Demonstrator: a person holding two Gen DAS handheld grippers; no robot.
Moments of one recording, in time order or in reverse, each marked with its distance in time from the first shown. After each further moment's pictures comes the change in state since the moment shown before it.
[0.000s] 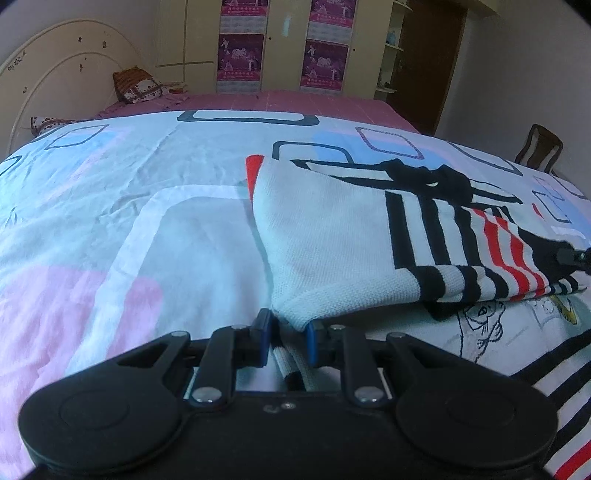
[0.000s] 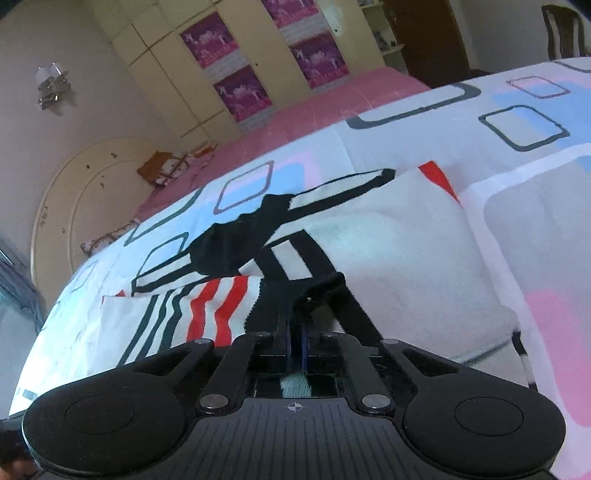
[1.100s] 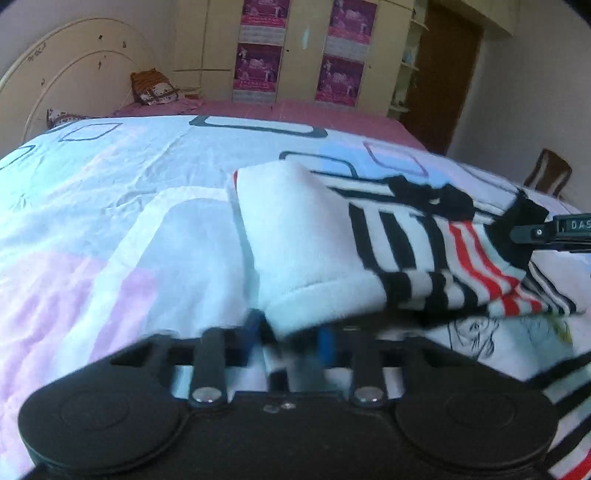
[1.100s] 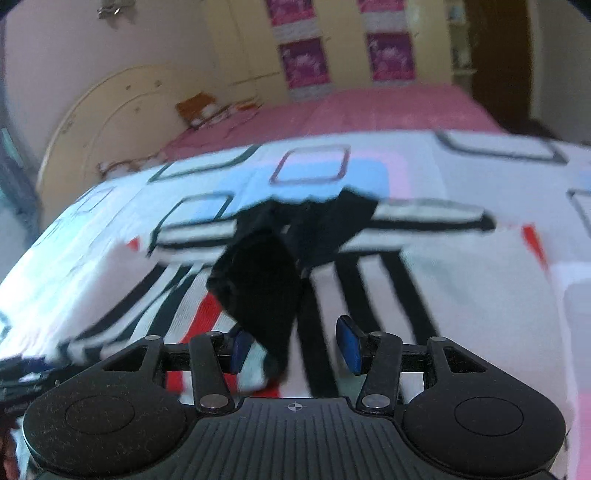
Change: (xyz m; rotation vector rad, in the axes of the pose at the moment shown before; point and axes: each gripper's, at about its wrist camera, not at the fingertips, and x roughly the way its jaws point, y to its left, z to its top) left arm -0.007 -0.010 -0.001 -0.068 -0.051 0.037; right arm 0.054 0.083 0.019 -0.321 0.030 -0.041
